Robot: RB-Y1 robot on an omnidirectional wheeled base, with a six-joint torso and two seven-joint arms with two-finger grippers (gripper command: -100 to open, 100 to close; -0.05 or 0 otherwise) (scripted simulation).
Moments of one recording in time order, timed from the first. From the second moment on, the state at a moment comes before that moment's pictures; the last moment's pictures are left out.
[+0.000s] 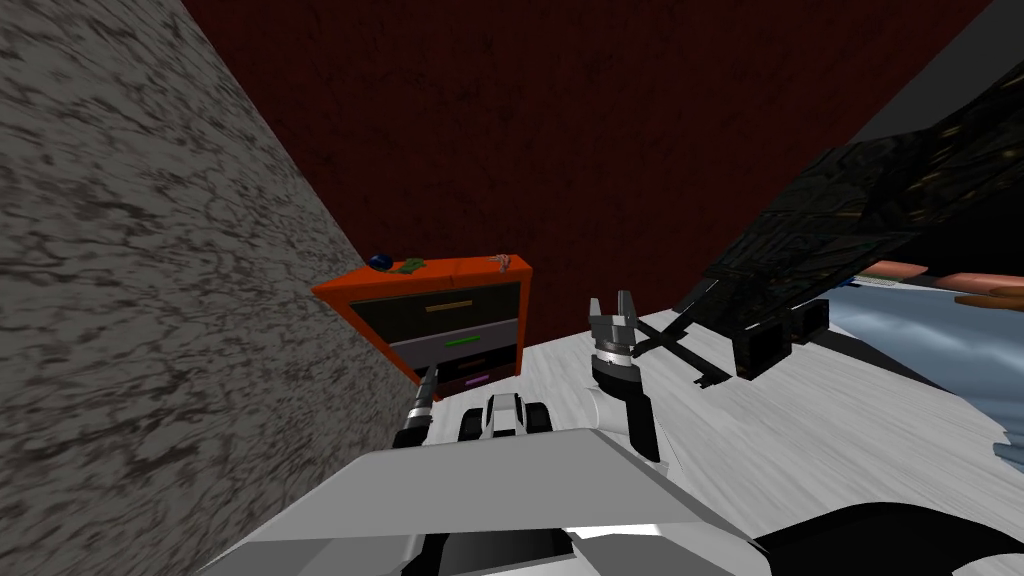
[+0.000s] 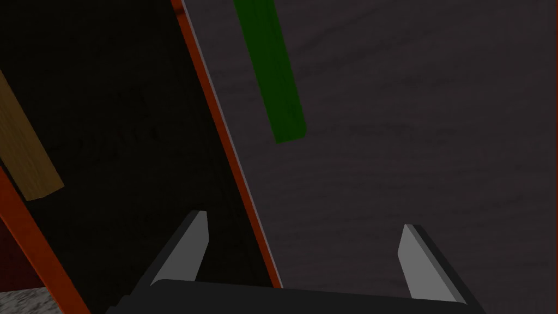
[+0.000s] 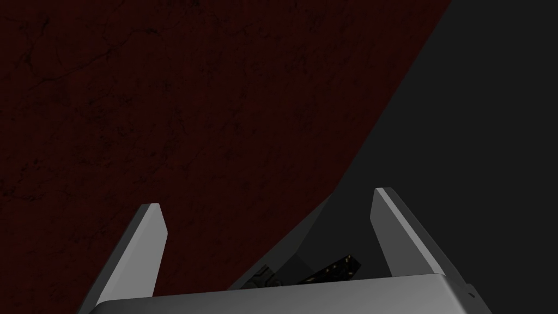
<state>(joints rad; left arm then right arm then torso) 0.29 0.09 0.07 -1.08 -0.04 -0.84 -0.18 0.52 0.02 -0.05 -2.29 -0.07 -0.53 -0.04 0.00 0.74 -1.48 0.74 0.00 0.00</state>
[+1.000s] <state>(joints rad) 0.26 0.05 0.08 -1.11 -0.03 -0.78 -0.18 0.52 0.02 -0.05 -2.29 -0.07 -0.53 -0.04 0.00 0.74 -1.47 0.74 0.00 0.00</state>
